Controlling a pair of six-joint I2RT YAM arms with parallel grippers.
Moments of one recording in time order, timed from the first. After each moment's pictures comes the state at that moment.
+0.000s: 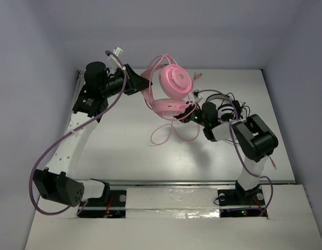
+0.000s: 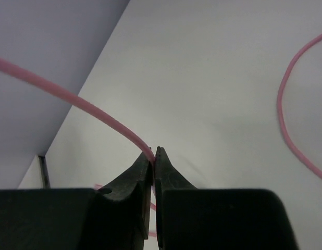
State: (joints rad) left arm -0.28 1.29 1.39 -0.28 0.63 -0.71; right arm 0.45 1.87 0.80 0.96 -0.47 0.66
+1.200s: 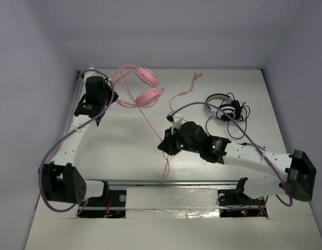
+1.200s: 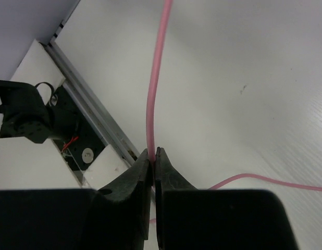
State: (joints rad) left arm -0.13 1.28 1.12 -0.30 -0.12 -0.65; right arm 1.05 1.28 0.88 -0.04 -0.01 0.53
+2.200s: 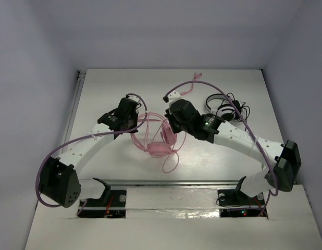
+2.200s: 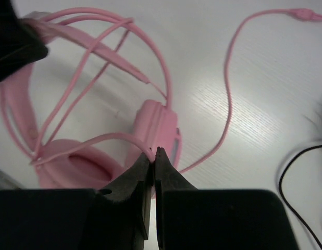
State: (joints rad) left arm -0.50 1.30 0.98 -0.62 -0.19 -0.27; right arm 0.96 1.46 1.31 -0.50 0.32 0.22
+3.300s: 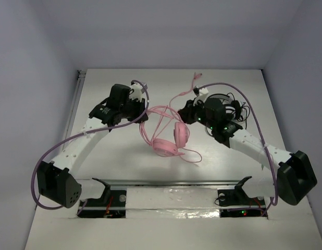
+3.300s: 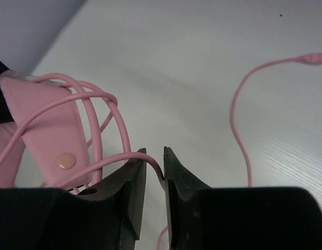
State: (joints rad) left arm -0.45 1.28 1.15 -0.60 0.28 -0.18; right arm 0.64 1.30 0.89 0.13 -0.09 0.32
